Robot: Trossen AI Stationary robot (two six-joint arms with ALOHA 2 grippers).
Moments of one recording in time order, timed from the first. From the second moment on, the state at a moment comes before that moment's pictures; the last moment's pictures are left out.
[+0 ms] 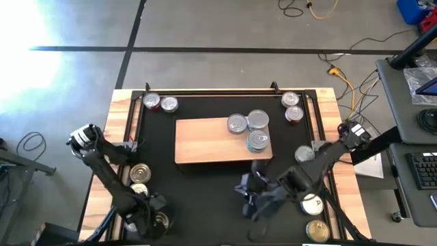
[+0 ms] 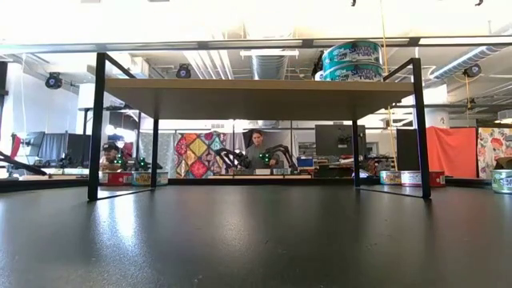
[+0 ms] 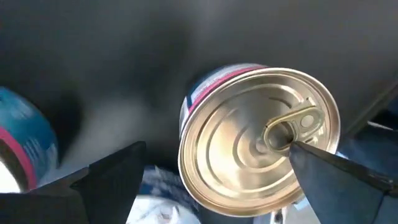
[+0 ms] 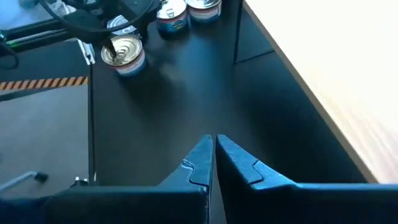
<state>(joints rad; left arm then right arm) -0.95 1.65 1.00 -0.75 0.04 -1.64 0.60 1.71 1.60 -0.75 0.54 0.72</state>
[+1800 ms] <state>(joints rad) -0.95 1.73 1.08 -0.90 0.10 -1.49 0.77 1.72 1.60 -0.90 0.81 1.04</state>
